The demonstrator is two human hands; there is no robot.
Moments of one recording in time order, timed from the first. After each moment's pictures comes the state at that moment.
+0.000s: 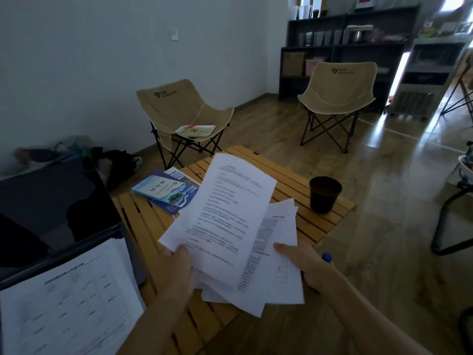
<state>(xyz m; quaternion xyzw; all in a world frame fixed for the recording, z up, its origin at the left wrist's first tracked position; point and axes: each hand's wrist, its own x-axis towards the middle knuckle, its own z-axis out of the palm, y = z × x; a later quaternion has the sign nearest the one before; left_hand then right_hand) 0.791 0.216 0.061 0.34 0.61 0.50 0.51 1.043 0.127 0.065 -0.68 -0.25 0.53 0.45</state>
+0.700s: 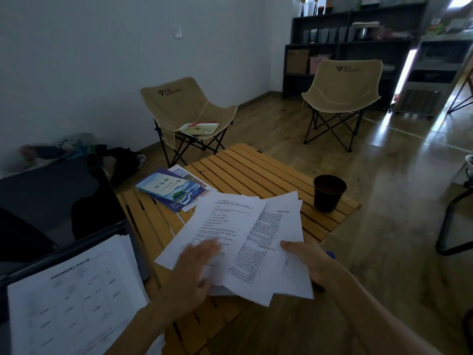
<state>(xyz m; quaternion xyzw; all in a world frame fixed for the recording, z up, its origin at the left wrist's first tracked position) 0.749 0.201 0.047 0.91 0.34 0.18 0.13 1.050 0.130 0.056 -0.66 -0.24 0.54 0.48</state>
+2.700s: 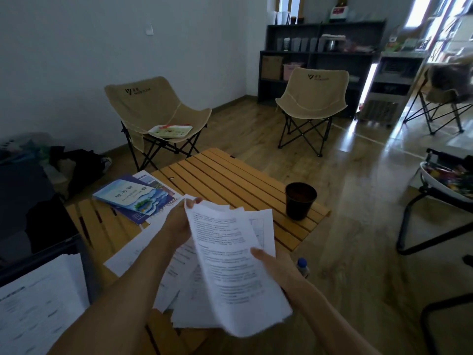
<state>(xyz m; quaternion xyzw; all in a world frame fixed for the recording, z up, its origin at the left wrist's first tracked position) 0.875 0.360 0.054 0.37 0.35 0.33 0.79 1.052 0.126 0.057 -0.69 -0.26 0.49 0.47</state>
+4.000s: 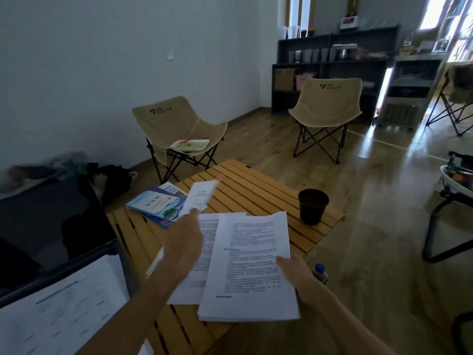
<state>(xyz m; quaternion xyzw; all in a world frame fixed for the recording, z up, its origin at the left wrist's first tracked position) 0.834 0.231 0.156 0.77 0.61 0.18 0.03 1.037 0.112 0.075 -0.71 -0.27 0.47 0.45</state>
